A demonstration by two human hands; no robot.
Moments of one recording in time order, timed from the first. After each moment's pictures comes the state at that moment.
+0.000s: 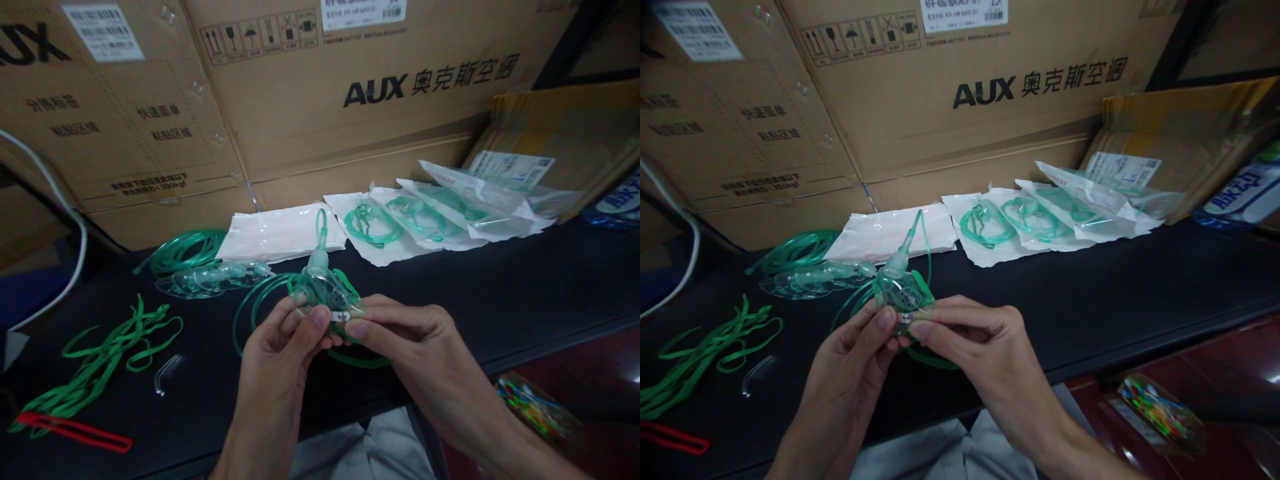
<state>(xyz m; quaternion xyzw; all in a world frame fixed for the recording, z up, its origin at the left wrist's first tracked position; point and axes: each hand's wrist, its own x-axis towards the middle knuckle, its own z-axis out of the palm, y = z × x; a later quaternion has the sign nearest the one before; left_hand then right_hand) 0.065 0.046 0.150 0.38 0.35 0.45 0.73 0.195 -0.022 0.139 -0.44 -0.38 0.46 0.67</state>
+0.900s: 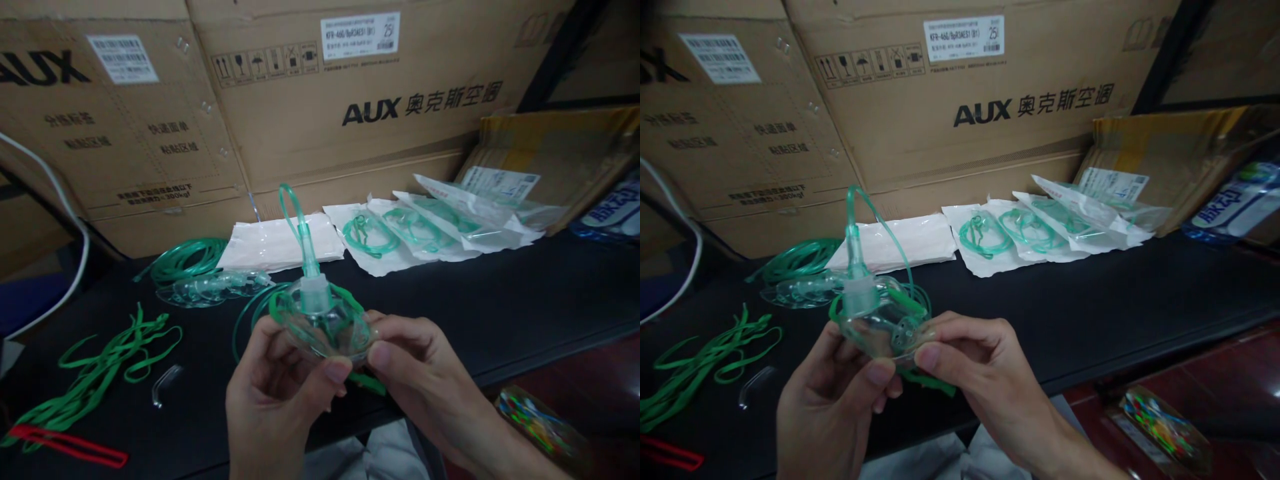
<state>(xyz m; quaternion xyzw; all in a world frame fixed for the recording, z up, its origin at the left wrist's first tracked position) 0.068 0.020 0.160 0.39 0.35 0.53 0.67 0.193 -0.023 0.136 -0.31 -0.34 0.54 0.71</state>
